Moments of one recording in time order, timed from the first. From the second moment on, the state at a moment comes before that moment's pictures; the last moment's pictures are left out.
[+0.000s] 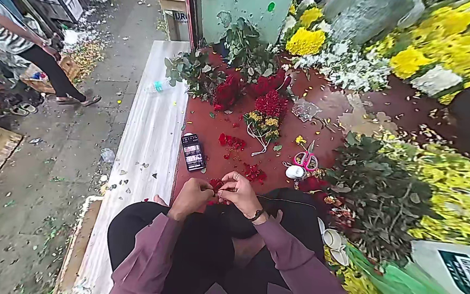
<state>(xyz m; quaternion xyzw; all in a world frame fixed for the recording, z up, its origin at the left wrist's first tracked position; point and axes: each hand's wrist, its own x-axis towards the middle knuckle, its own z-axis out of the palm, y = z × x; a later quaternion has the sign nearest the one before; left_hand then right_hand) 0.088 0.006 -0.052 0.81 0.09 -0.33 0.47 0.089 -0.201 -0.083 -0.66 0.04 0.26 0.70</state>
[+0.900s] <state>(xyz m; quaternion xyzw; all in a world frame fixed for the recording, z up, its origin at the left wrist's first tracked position) 0.091 0.017 -0.054 0.85 0.18 -0.28 0.42 0.113 -0.252 -0.092 -0.68 -0.23 0.39 0.58</state>
